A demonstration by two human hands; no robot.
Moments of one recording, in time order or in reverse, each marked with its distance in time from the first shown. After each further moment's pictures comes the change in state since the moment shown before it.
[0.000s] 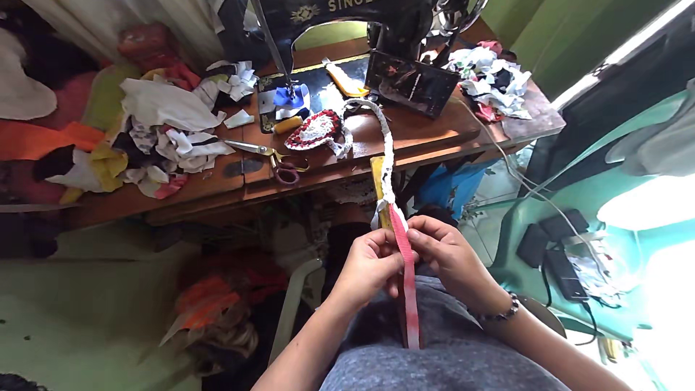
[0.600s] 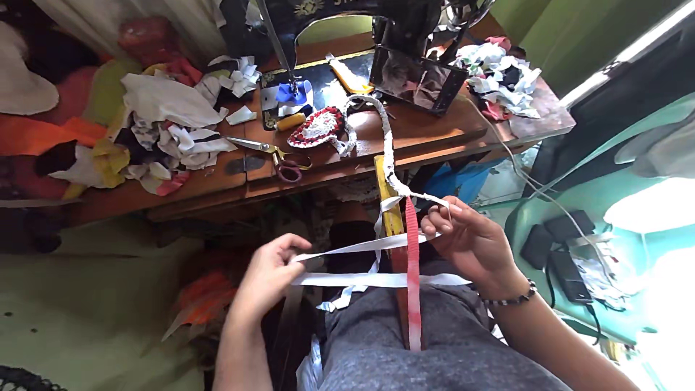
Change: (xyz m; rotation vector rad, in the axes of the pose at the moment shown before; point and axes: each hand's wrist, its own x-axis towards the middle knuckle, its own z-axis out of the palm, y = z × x) left_hand -0.073 0.052 -0.105 0.889 0.451 -0.145; right_hand 0.013 -0.010 -0.027 0.542 0.001 0.010
